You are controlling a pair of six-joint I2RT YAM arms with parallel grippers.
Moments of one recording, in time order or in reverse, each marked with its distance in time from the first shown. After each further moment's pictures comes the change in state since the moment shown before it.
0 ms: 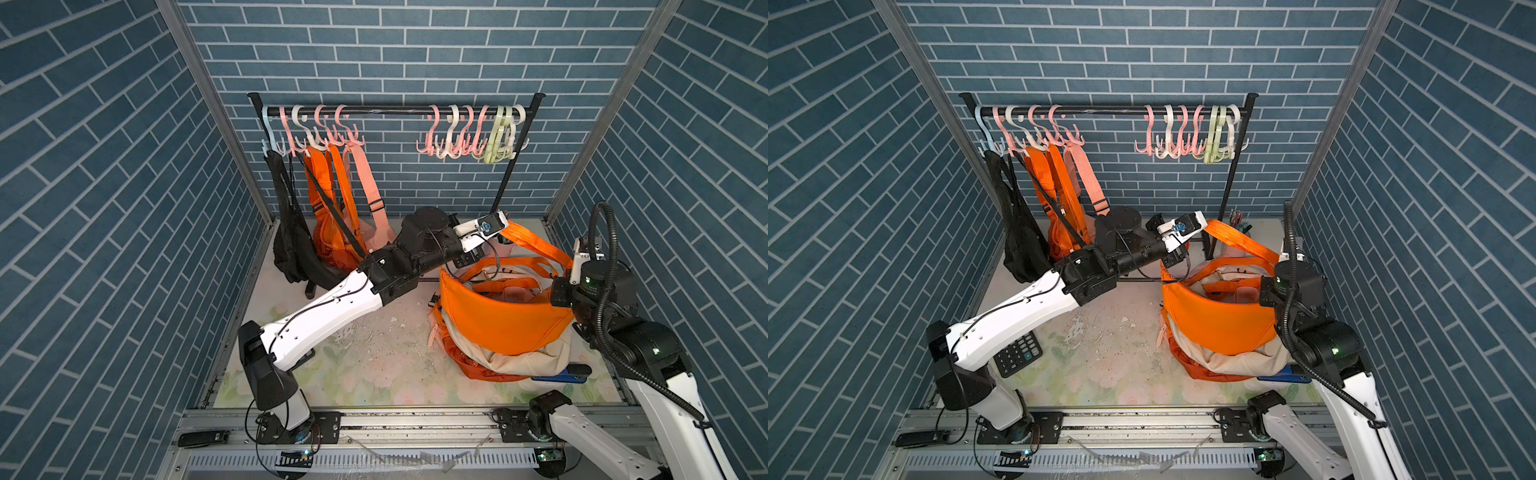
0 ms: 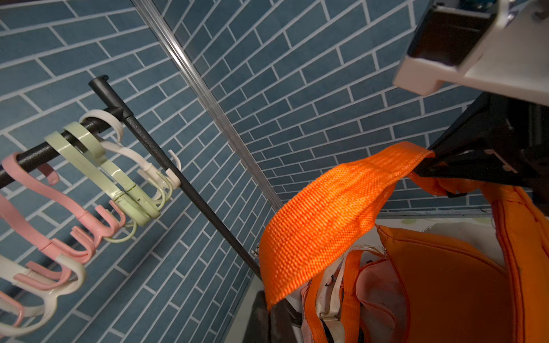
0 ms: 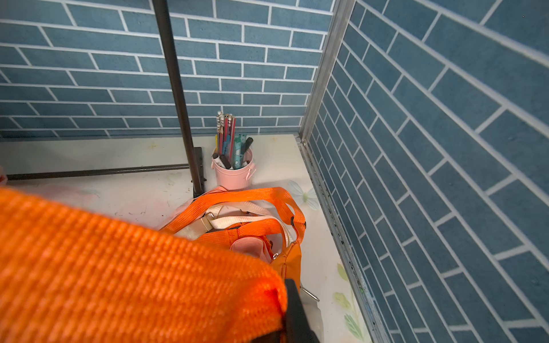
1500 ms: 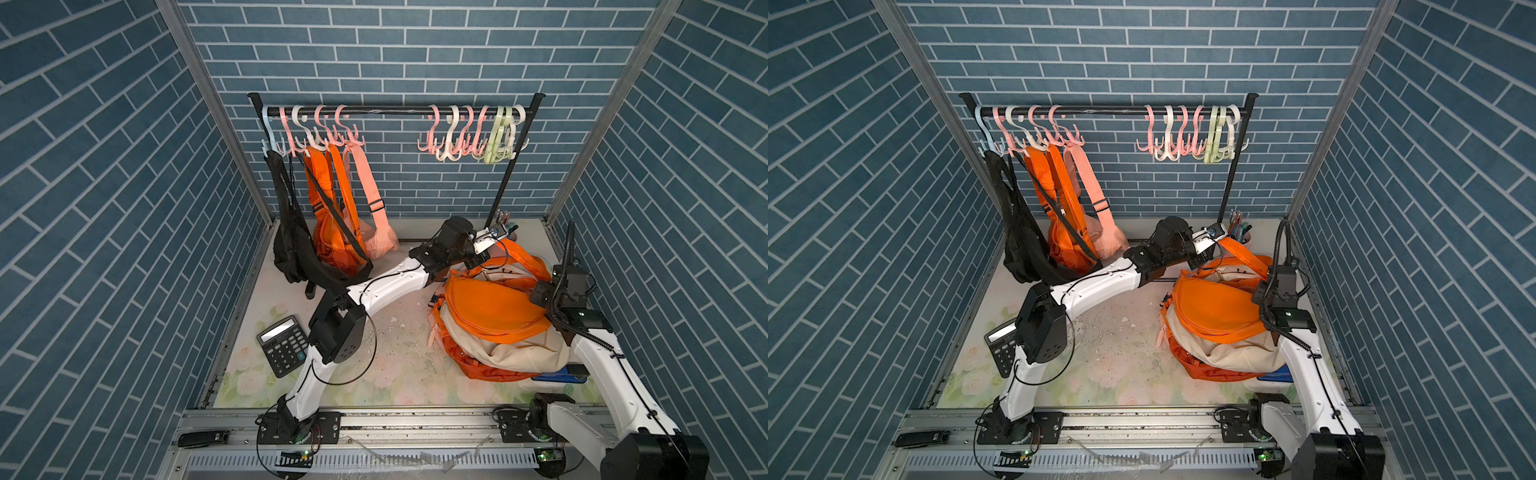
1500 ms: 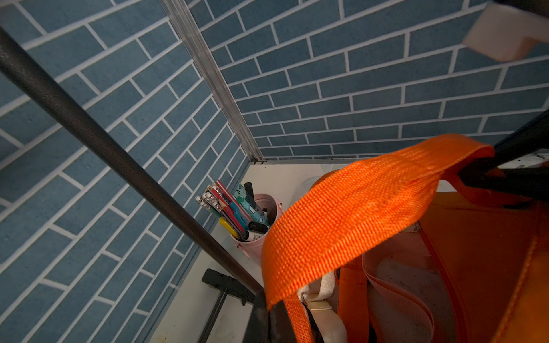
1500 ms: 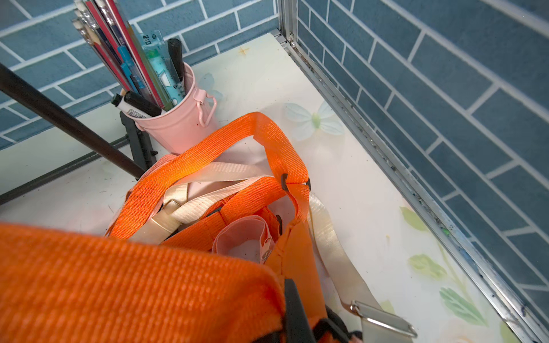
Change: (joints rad) left arm 0.097 0.500 0.171 0.116 0.087 -0.073; right arm -0.350 0.185 -0.504 0.515 -0.289 0.220
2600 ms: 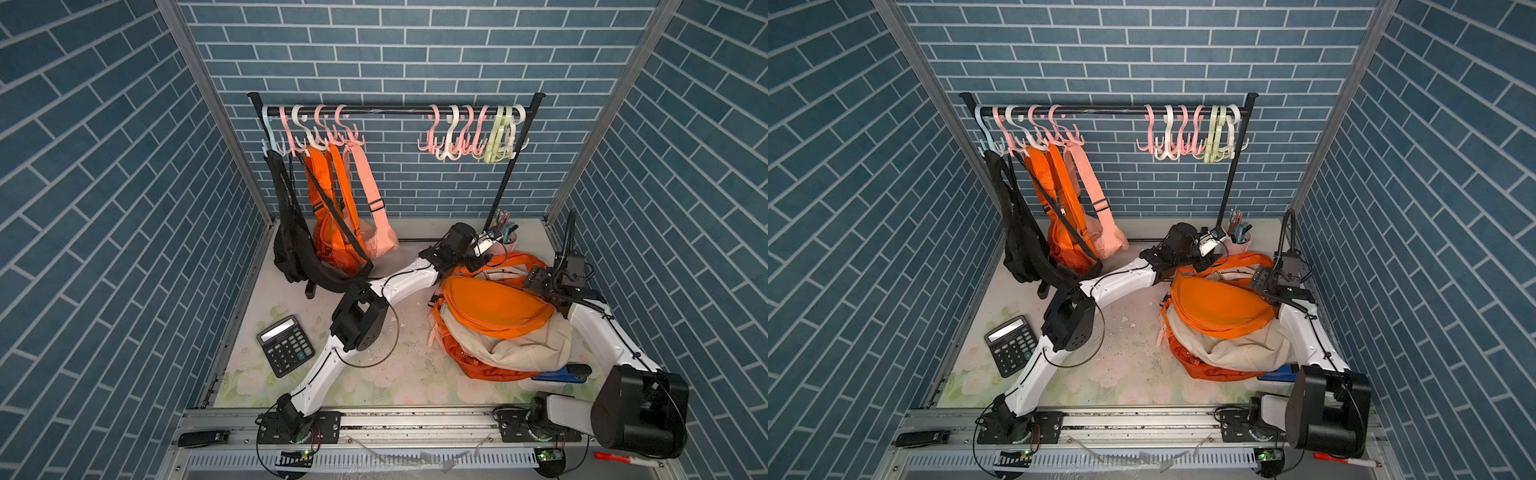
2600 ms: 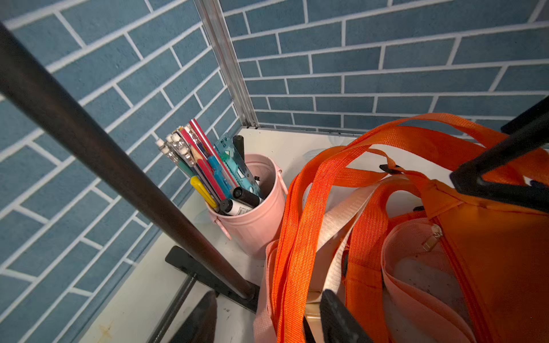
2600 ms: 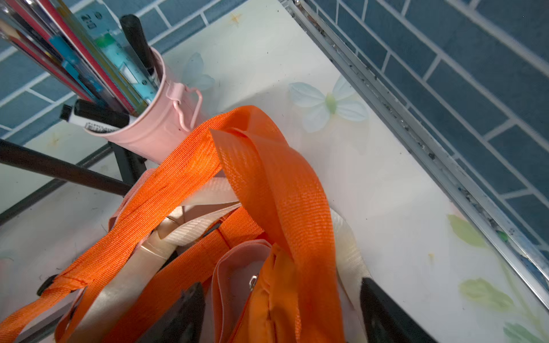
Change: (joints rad) left arm 0.024 0.222 0.146 -0.011 0.006 -0.120; right arm -0.103 0.256 0.110 0.068 -0.148 0.026
